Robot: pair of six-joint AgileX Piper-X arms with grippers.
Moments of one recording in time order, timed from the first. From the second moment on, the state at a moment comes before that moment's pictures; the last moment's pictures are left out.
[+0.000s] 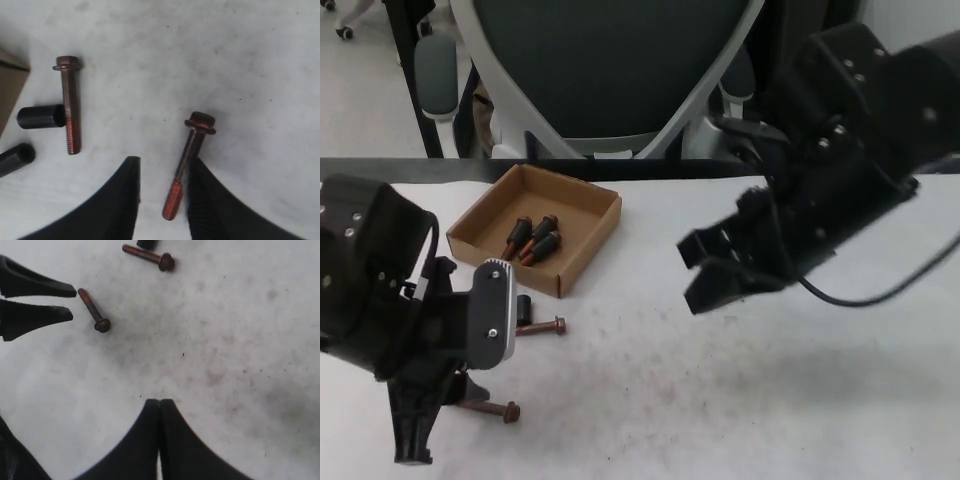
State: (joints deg) left arm -16.0 84.6 -43.2 33.8 13.8 74.6; right arm 29.4 90.7 -69.0 49.7 -26.1 7.9
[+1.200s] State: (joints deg) left arm -15.8 94.5 -44.8 32.2 17.5 72.5; right arm 29.4 91.6 -67.7 45.7 -32.0 10.6
